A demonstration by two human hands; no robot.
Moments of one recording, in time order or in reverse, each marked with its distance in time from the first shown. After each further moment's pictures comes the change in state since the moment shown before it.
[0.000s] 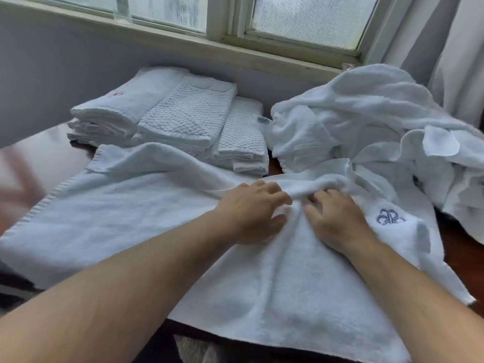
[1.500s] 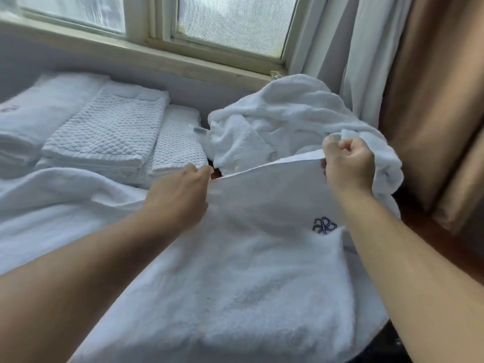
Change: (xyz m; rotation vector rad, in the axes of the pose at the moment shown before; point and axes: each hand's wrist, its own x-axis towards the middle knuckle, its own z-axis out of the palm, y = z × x) left_hand 0.034 -0.029 -0.024 0.139 0.118 -0.239; right_hand 0.034 0.043 -0.100 0.798 0.742 0.323
